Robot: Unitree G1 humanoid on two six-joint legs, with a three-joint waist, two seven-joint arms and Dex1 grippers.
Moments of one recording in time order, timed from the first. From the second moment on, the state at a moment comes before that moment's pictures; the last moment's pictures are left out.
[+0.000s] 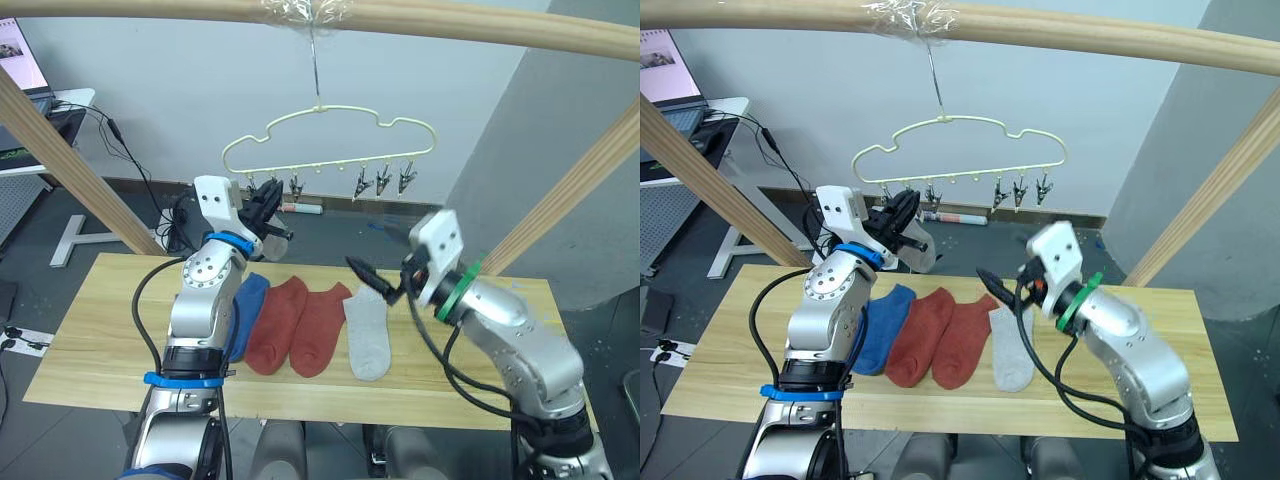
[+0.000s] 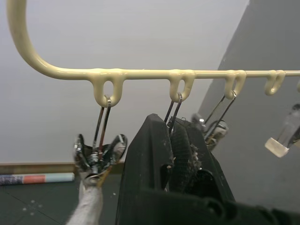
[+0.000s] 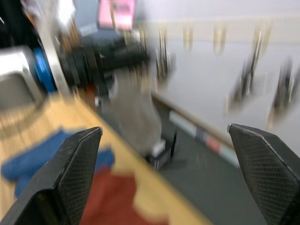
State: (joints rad) left arm -0.51 0.28 0.09 0.07 -0.25 0.19 -0.34; right arm -0.22 -0.36 0.22 -0.51 0.26 0.72 0.37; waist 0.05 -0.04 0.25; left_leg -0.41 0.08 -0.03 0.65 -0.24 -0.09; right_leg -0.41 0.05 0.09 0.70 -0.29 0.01
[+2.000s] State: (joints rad) left arm -0.57 0.31 0.44 0.04 -1.04 1.09 -0.34; right arm -0.46 -0.26 0.42 -0.15 -0.06 0.34 0.65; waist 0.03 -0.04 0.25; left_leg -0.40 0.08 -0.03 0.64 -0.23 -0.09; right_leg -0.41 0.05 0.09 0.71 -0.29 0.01
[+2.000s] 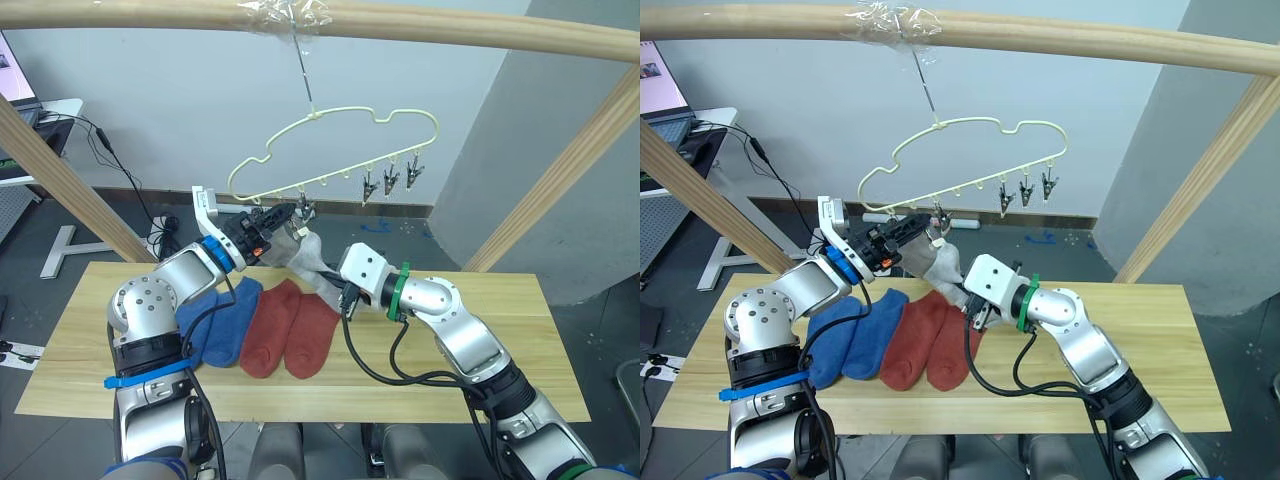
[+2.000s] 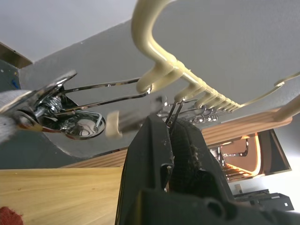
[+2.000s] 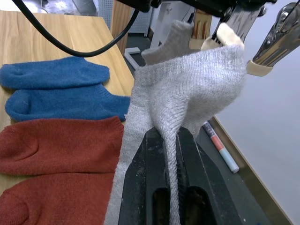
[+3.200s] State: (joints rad) left arm -0.51 0.34 0.36 0.01 -1.00 1.03 -0.38; right arm -0.50 -0.19 0.40 -0.15 -0.02 0.38 0.65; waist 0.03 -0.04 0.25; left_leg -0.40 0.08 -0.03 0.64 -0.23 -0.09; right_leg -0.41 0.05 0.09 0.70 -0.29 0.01
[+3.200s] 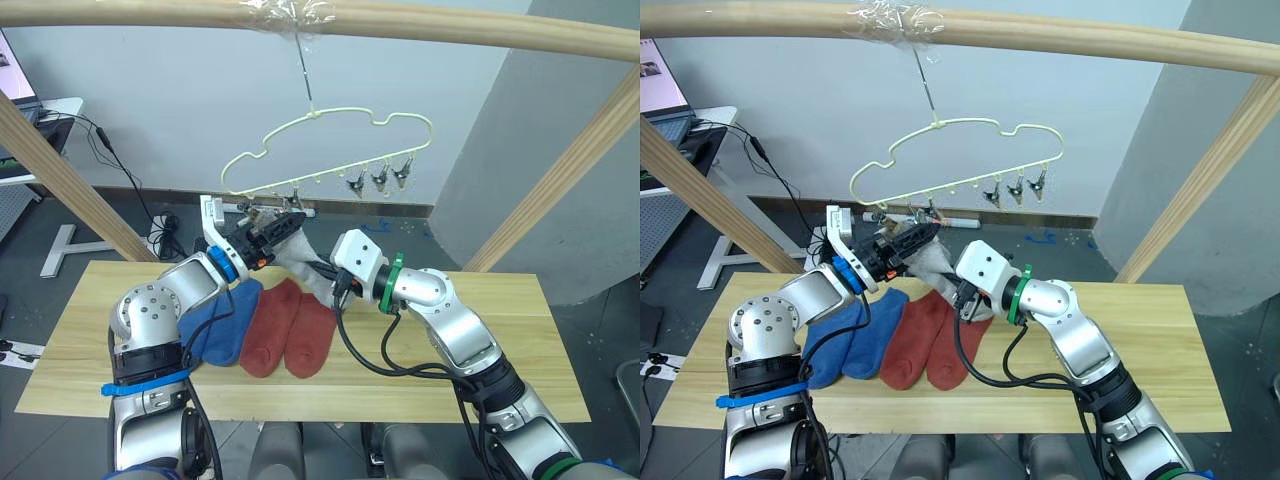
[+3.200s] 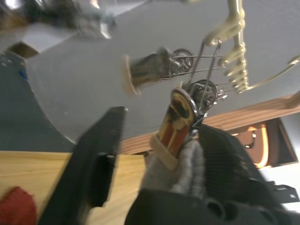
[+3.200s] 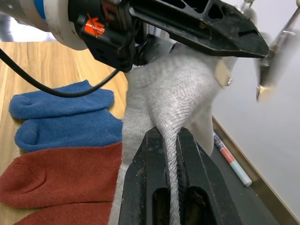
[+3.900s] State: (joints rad) left arm -0.18 0.57 0.21 -0.39 -0.73 0.80 -0.53; right arm -0.35 -0.21 0.34 -0.19 0.02 0.42 0.61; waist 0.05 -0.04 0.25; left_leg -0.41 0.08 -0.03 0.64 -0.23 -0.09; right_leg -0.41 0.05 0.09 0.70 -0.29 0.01
